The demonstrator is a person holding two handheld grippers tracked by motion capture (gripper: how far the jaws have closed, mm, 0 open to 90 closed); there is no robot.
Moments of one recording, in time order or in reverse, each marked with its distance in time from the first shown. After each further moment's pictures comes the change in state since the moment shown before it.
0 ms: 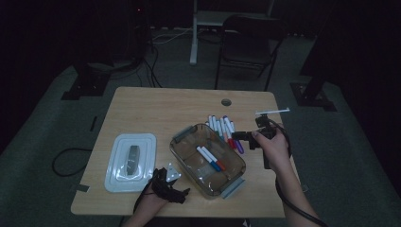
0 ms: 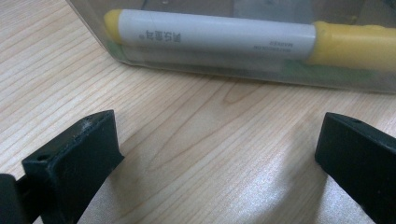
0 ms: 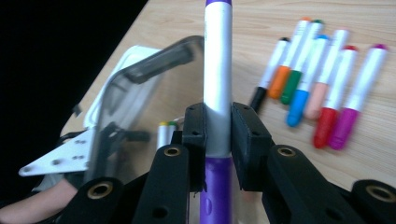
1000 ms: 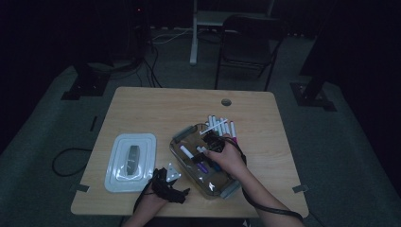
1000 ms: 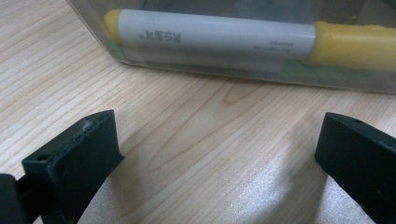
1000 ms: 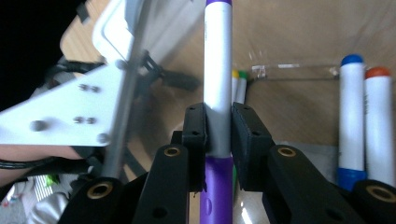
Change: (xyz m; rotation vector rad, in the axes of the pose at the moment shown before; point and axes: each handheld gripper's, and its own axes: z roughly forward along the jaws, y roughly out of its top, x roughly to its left) left arm 0.000 0.000 0.000 0.002 -0.001 0.000; right arm 0.071 -0.020 0.123 0.353 0.066 -0.196
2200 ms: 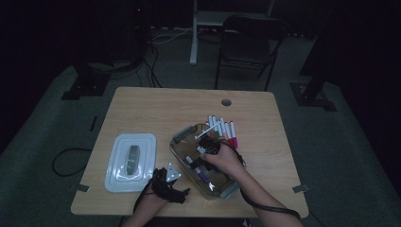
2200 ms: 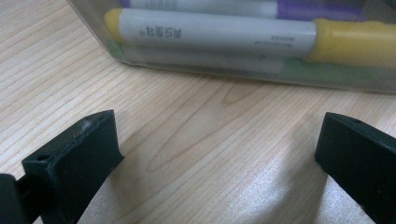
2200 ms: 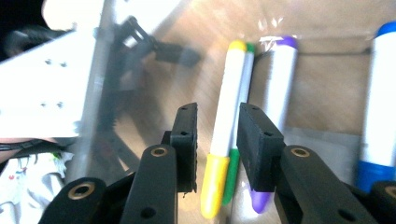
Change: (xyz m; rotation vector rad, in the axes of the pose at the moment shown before) left arm 0.000 0.000 0.000 0.000 0.000 0.001; right arm -0.001 0.000 0.017 0.103 0.003 -0.006
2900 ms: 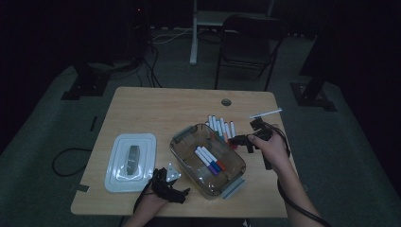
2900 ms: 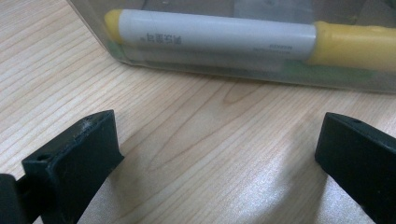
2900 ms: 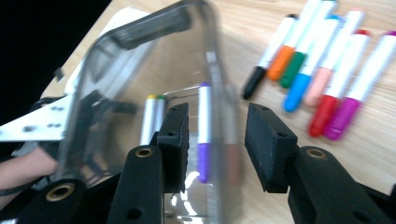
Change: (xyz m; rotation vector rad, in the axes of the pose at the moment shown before) left arm 0.000 0.000 0.000 -0.003 0.002 -0.001; right arm -0.066 -0.051 -0.125 -0.343 -0.104 0.128
